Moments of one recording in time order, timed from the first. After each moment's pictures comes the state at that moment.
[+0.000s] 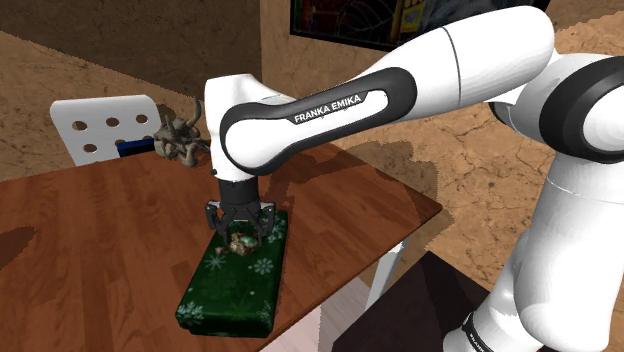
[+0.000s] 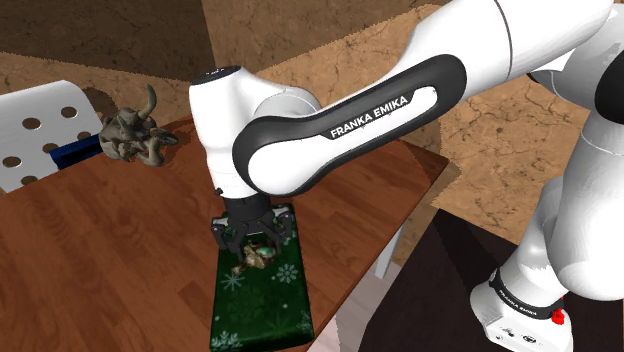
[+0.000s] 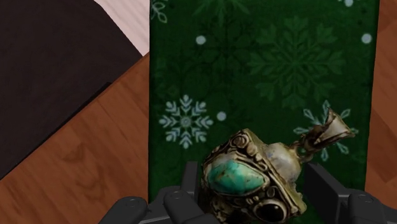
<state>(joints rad) 0.24 0.21 0.42 -1.83 0.06 1.95 1.33</state>
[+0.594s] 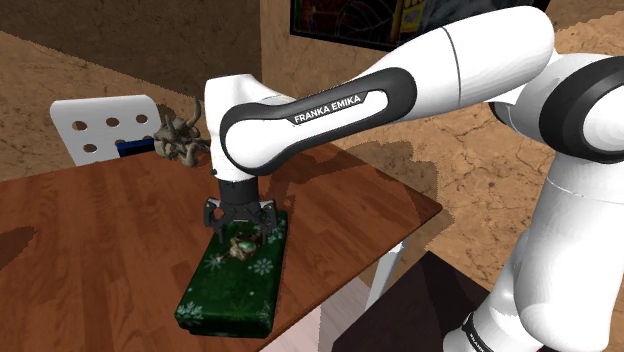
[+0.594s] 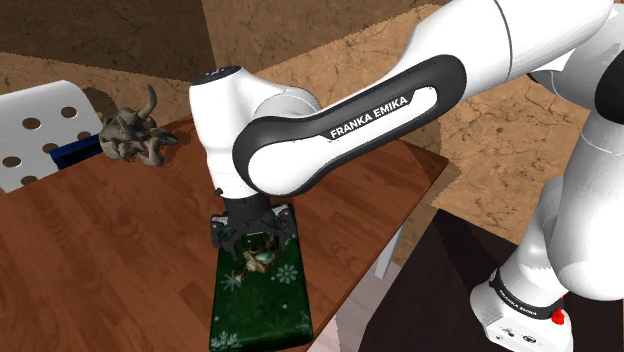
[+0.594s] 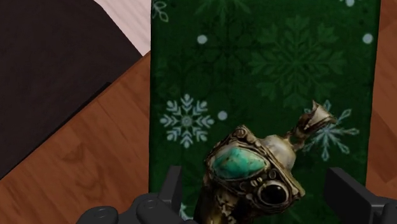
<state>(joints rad) 0.24 0.21 0.42 -1.83 0.06 1.95 1.33</state>
